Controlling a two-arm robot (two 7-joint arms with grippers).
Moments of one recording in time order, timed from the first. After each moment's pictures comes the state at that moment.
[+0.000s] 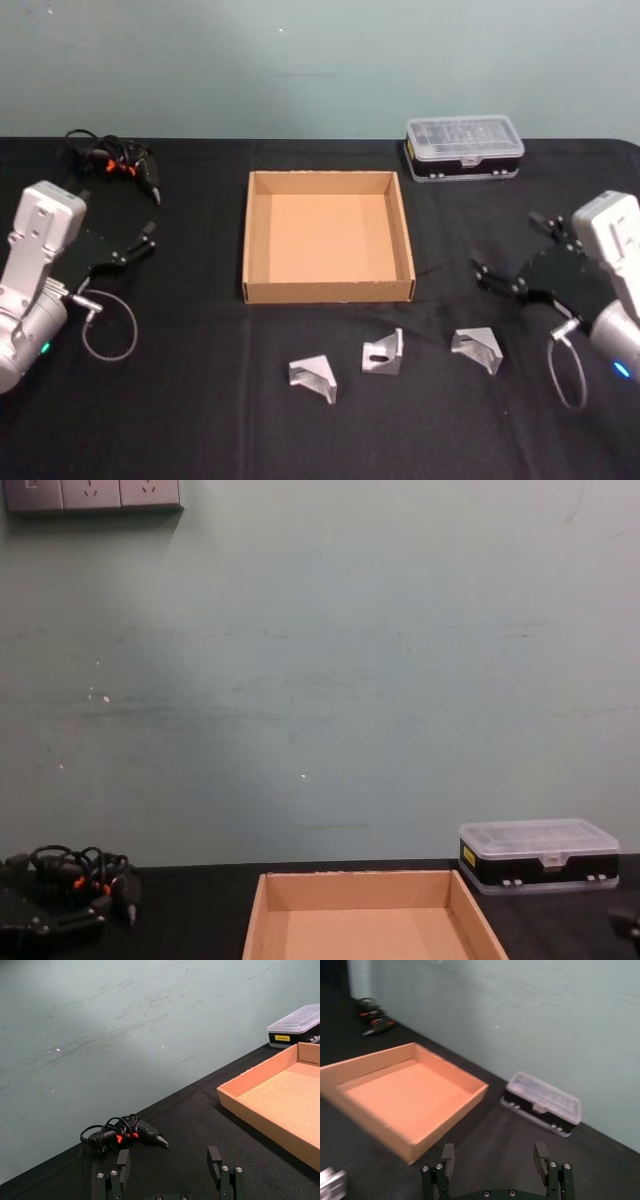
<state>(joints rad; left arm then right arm) -0.20 0.60 0.45 -1.41 -0.25 -0.12 0.03 0.08 0.72 -0.40 -1.66 0.30 0.01 0.08</state>
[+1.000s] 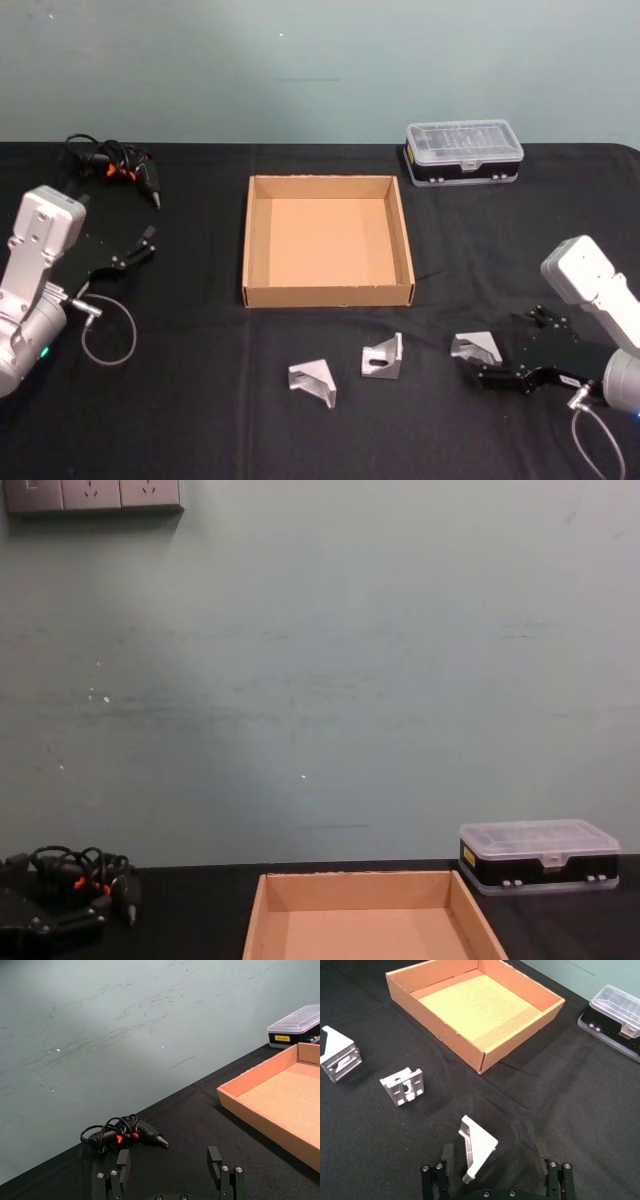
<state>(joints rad) -0.20 0.60 0.45 -1.41 -0.25 -0.12 0.03 0.05 0.82 -0.39 -1.74 0.35 0.35 0.34</state>
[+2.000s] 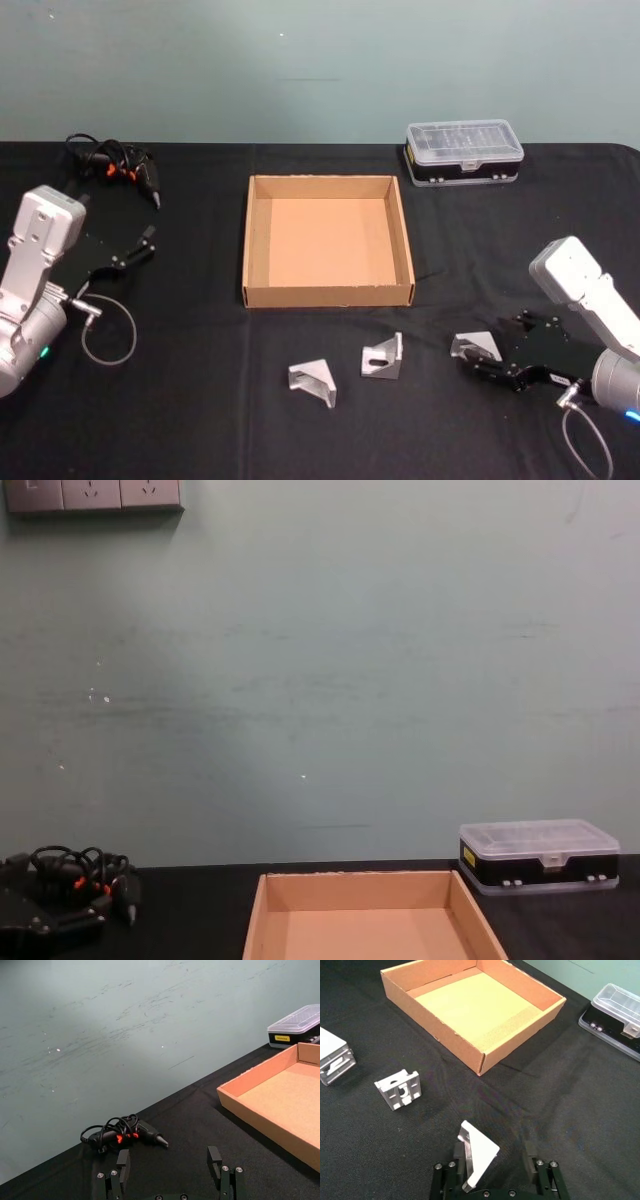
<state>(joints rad) -0.20 0.60 0.45 -1.41 -0.25 -0.12 0.03 0.07 0.78 -0.40 -1.71 0.31 0.36 0.34</state>
